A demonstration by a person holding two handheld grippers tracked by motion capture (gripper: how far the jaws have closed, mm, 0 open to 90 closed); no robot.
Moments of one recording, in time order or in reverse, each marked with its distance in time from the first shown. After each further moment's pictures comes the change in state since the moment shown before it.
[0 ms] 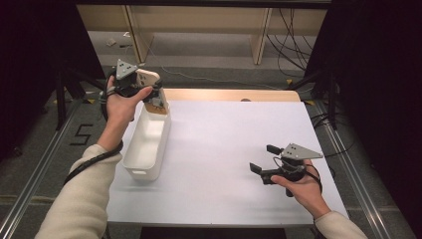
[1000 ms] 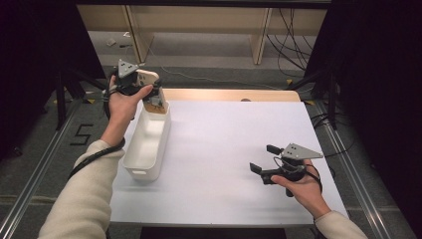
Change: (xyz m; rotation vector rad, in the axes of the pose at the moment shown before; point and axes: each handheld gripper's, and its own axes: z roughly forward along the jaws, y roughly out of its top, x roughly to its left) left arm 0.009 -0.007 0.015 0.027 0.034 -0.013; right arm 0.000 0.000 0.000 -0.004 0.005 0.005
